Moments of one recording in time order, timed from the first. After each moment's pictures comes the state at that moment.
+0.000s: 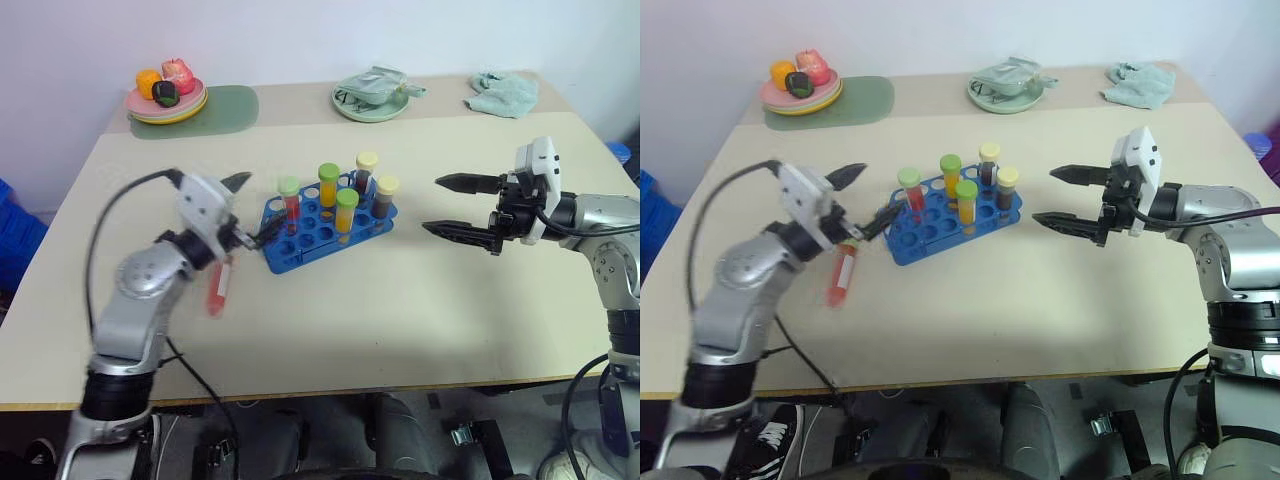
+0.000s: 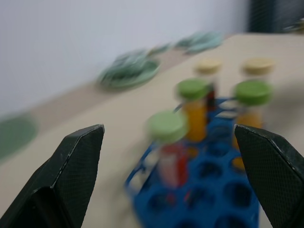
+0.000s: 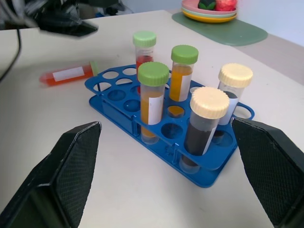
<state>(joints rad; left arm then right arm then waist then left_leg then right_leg) -0.31 0.52 0.16 -0.45 -0.42 0.62 -0.48 -0.54 -0.84 -0.13 0.05 0.53 0.45 1.22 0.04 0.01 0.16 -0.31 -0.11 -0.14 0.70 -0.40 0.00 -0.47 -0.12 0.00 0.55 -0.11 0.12</state>
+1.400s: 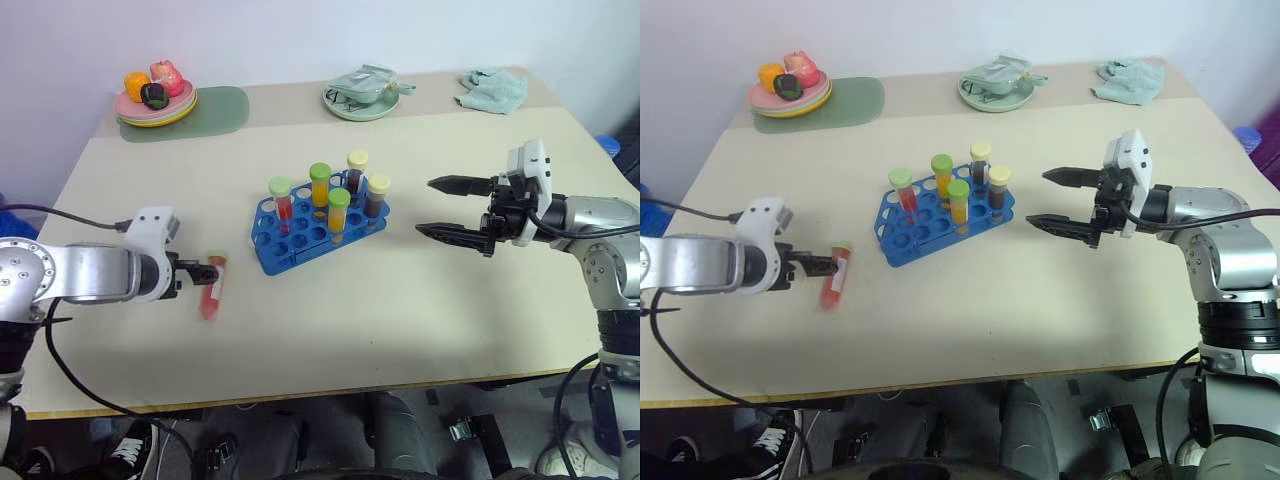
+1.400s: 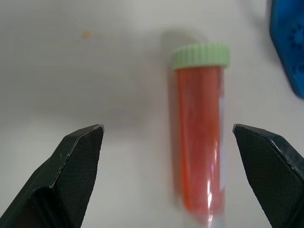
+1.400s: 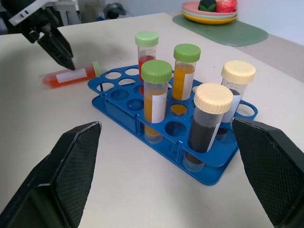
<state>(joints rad) -0.49 1.03 -0.07 -0.08 -1.96 1.22 0.85 -0.55 -0.81 -0.12 0.04 0.52 0.45 1.22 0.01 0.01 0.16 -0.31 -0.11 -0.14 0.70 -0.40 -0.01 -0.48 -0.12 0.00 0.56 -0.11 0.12</state>
